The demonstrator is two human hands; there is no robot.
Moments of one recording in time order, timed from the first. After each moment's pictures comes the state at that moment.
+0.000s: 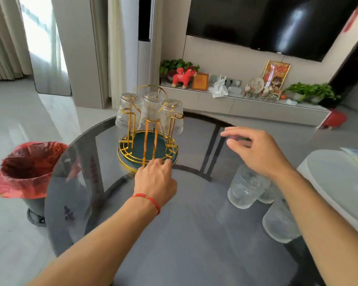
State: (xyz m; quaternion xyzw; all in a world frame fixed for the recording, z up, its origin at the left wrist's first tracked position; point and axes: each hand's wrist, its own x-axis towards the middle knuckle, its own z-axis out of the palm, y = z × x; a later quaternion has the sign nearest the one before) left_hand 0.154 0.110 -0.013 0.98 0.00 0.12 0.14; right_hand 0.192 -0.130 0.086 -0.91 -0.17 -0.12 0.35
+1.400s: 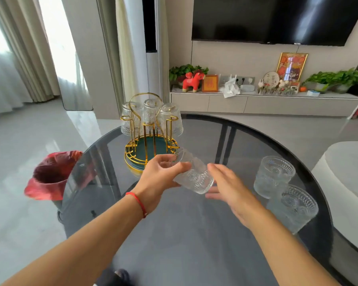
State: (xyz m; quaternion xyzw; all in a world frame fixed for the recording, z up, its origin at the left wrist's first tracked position) left_hand 0.120 0.085 0.021 0.67 0.09 0.04 0.74; right_hand 0.124 -0.098 0.028 -0.79 0.02 0.11 0.60
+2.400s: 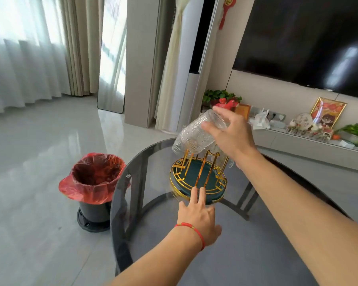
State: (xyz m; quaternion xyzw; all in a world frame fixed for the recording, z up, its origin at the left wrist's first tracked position) left_hand 0.136 0.138 -0.011 0.99 -0.04 -0.07 0.10; right_hand 0.227 0.085 0.143 -0.86 -0.23 -0.16 0.43
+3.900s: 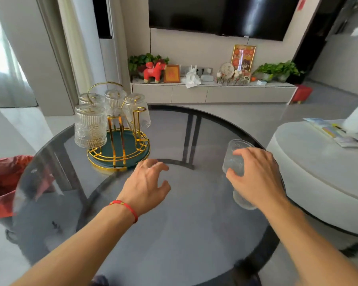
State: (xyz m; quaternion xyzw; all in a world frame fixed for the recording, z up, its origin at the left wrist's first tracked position) left_hand 0.119 0.079 -0.007 0.96 -0.13 0.07 0.24; right_hand 0.093 -0.181 0.040 -0.98 0.07 -0.15 0.14
